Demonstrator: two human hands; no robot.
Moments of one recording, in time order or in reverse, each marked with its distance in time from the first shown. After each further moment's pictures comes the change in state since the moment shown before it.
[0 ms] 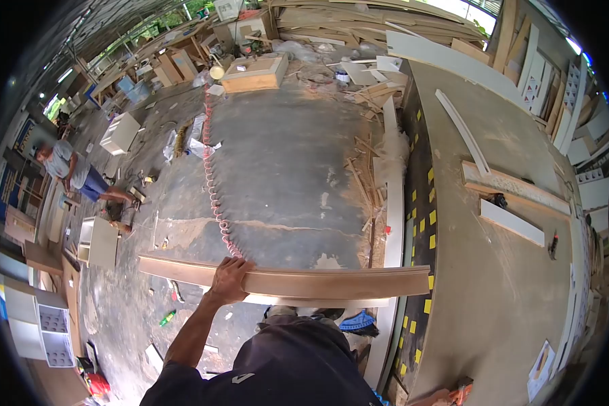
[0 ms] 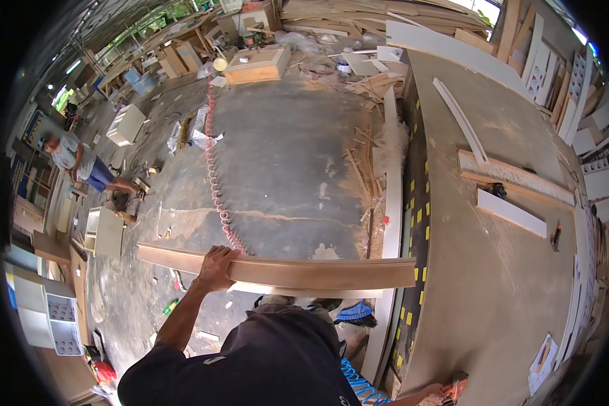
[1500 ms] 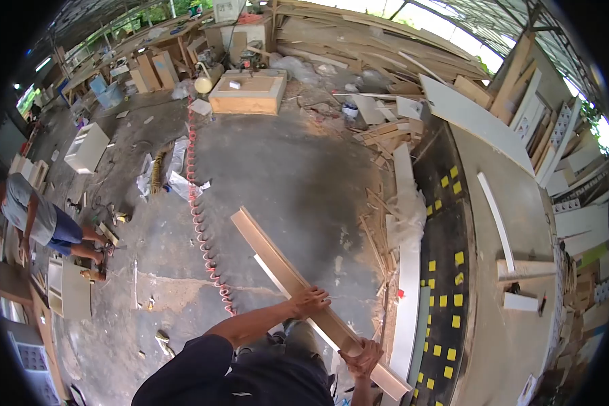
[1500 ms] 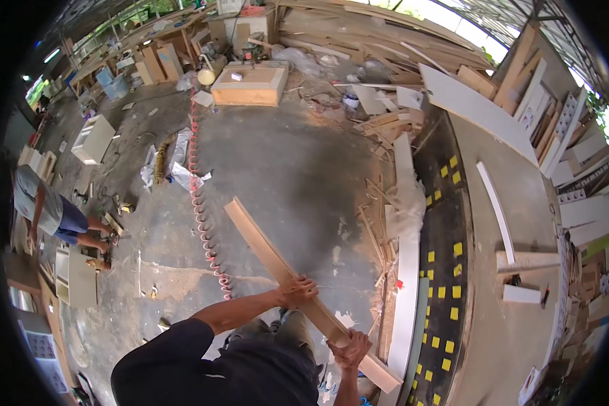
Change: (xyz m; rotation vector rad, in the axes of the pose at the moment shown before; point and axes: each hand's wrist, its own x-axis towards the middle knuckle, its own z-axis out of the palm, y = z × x) left_hand 0.287 -0.304 0.133 -0.020 -0.202 0.716; right_hand -0.588 -0.416 -0.175 0.579 -0.437 -1.430
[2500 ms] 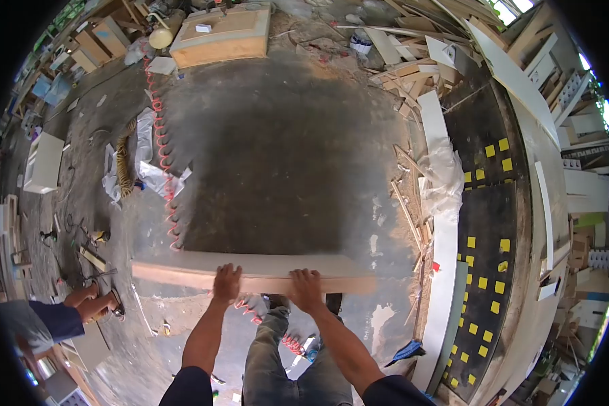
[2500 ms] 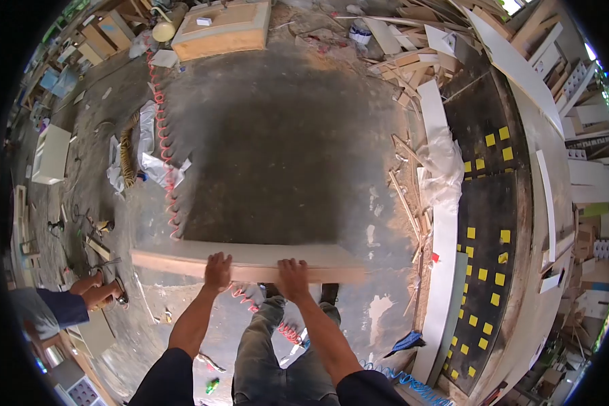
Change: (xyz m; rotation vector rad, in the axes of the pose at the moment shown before) left_hand -0.327 -0.354 0.103 0.080 0.009 -0.737; right_hand 0.244 -0.274 0.395 -0.143 -0.415 -0.405
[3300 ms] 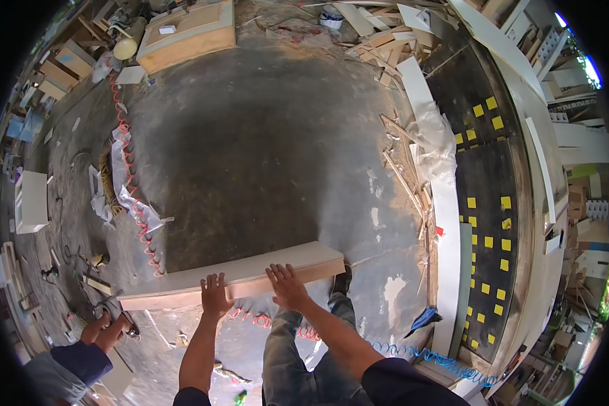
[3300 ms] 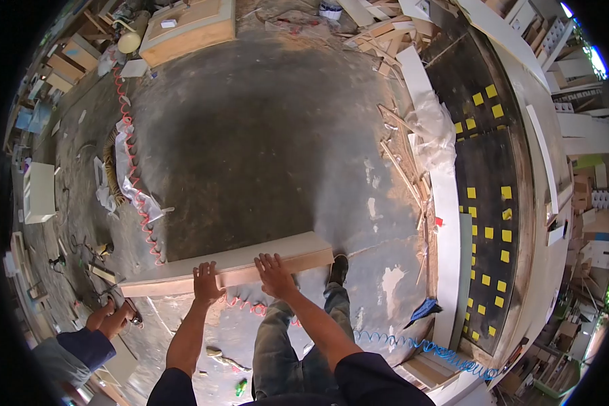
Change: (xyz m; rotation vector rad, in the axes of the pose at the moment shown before) left_hand -0.056 -0.063 -0.024 0.064 -0.281 -0.136; right_hand 0.014 -0.081 0.034 -0.057 -0.234 -0.151
